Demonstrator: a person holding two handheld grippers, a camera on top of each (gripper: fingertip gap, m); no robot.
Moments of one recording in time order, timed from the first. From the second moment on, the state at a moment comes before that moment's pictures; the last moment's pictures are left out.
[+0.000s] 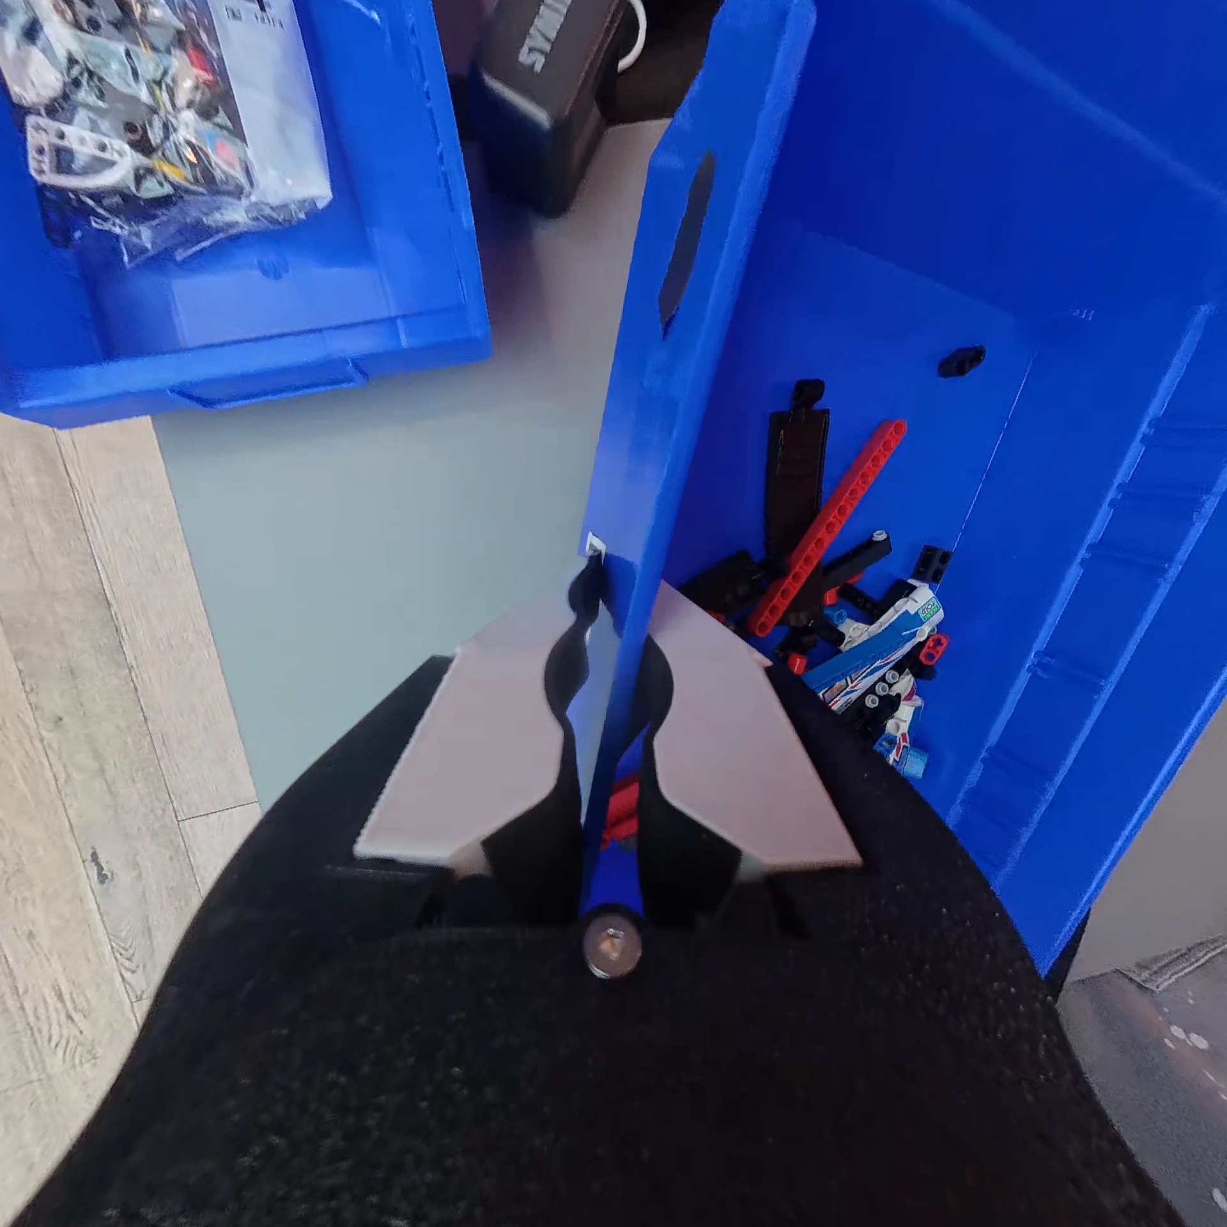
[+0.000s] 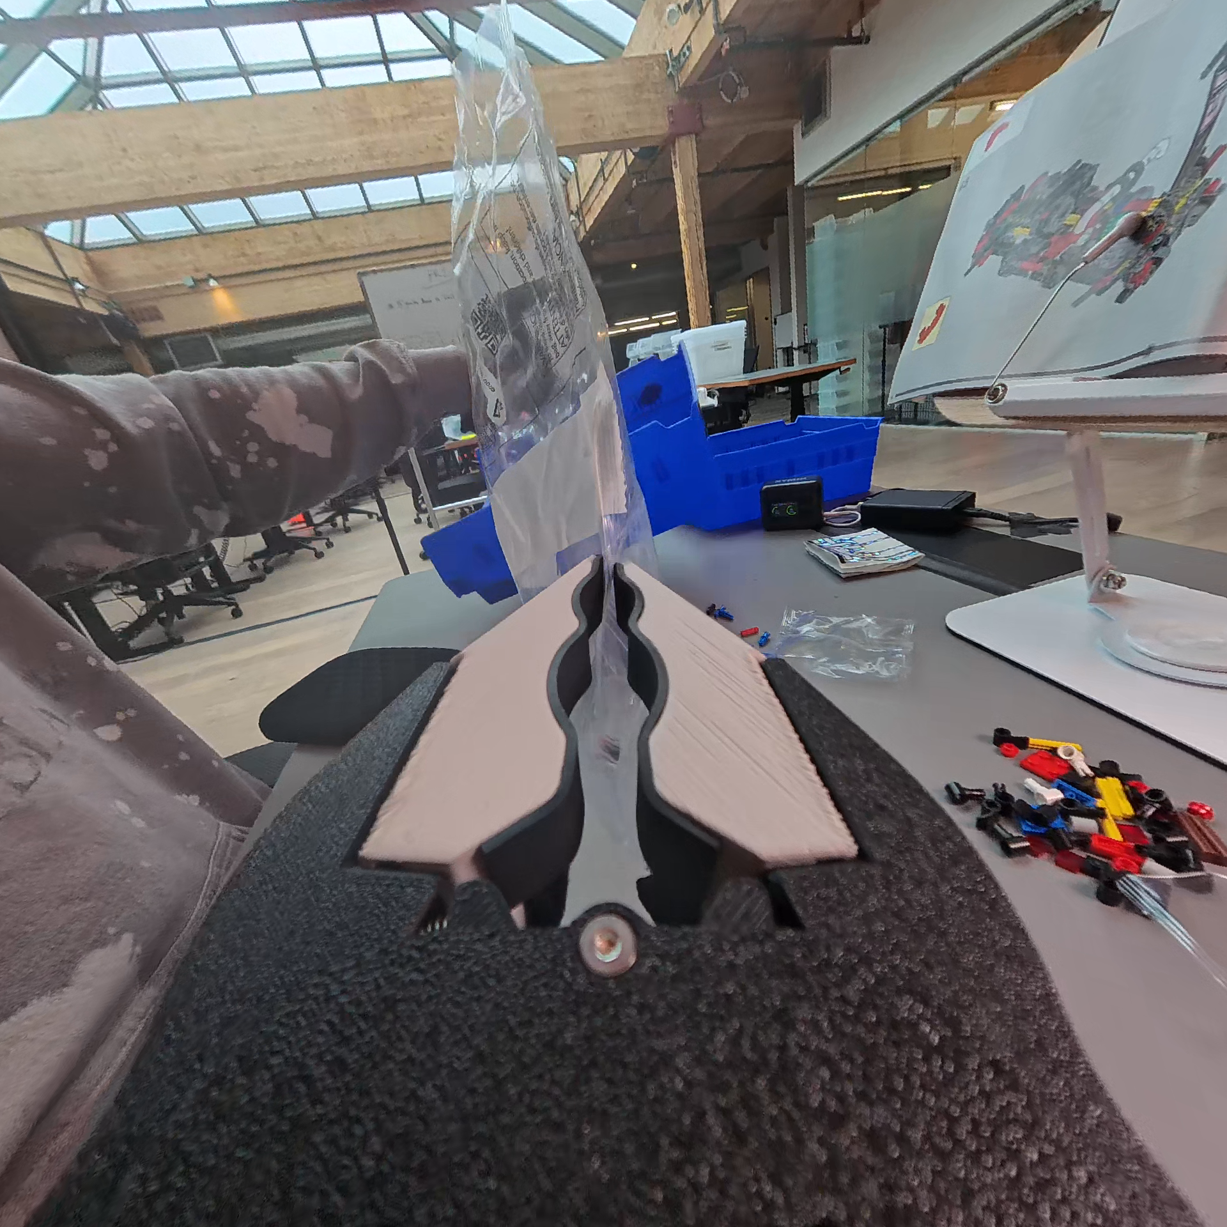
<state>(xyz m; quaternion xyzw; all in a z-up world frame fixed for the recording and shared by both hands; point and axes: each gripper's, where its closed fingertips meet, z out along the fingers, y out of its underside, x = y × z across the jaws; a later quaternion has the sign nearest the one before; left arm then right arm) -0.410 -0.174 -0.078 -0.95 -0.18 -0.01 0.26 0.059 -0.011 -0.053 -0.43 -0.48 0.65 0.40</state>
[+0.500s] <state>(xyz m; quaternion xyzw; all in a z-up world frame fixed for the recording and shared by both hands) -0.345 -0.090 0.107 -0.91 -0.09 0.02 0.39 0.048 0.003 -0.072 -0.44 -0.44 0.64 0.45</state>
